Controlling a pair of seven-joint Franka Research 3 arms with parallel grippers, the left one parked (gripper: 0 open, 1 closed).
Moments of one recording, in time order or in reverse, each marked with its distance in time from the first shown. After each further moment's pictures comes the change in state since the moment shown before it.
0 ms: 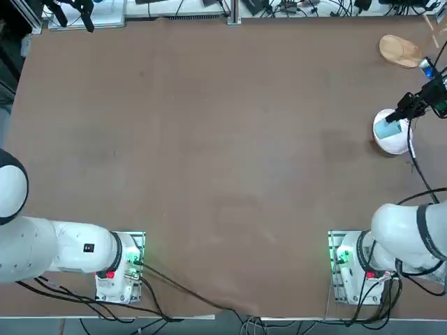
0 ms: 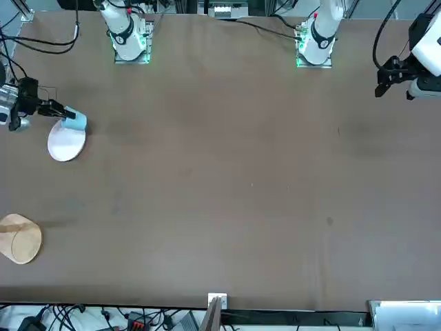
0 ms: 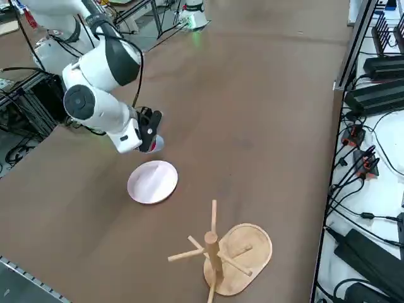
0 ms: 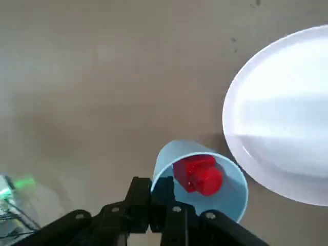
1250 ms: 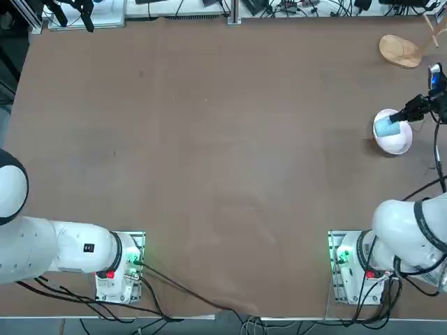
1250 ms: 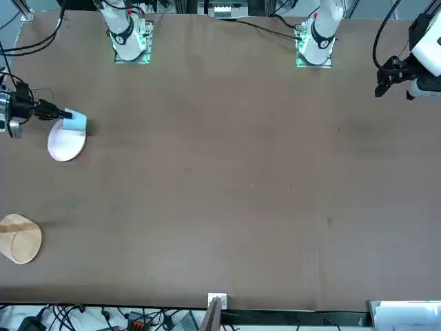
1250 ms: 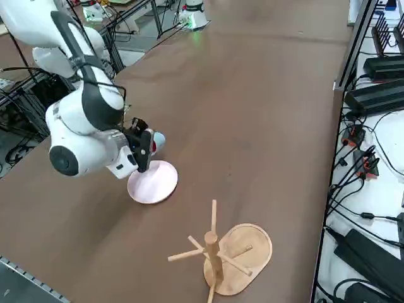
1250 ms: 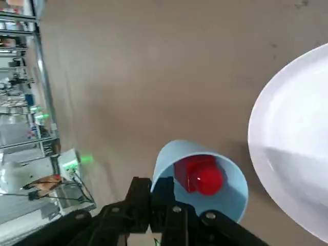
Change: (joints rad) arm -0.148 0.224 0.000 0.202 0.148 -0.282 -0.269
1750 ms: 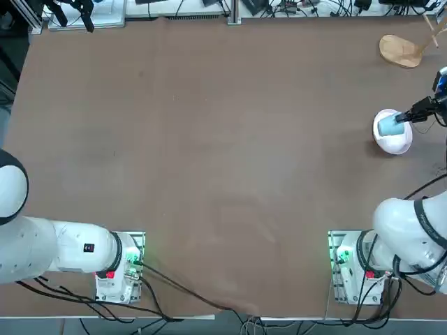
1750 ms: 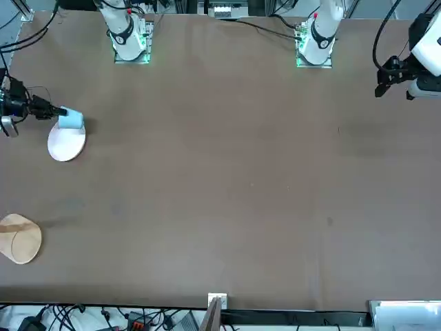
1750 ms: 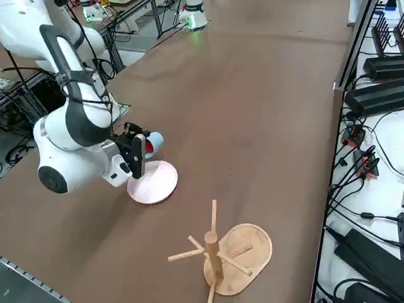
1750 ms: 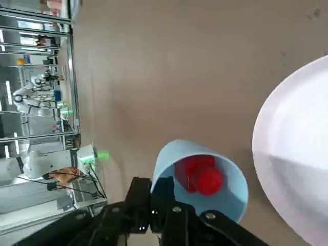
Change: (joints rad) arm -0.056 0.078 0.000 0.075 0.038 -0.100 -0.102
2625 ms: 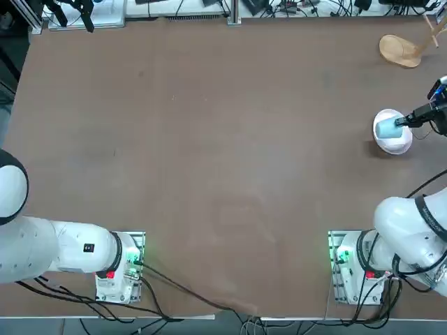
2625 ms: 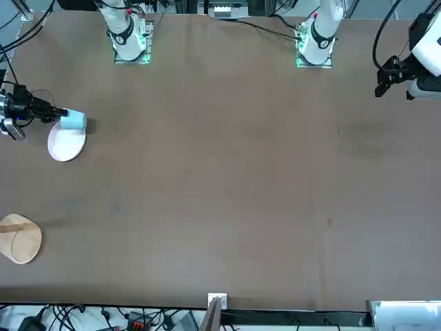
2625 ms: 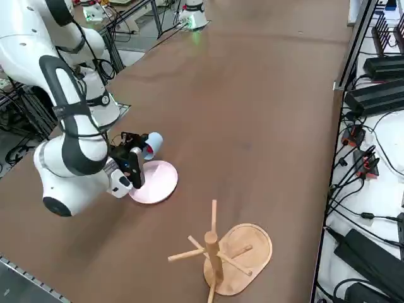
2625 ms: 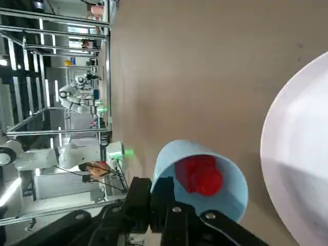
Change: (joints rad) arm -0.055 0.143 0.000 0.098 0.048 -0.137 -0.075
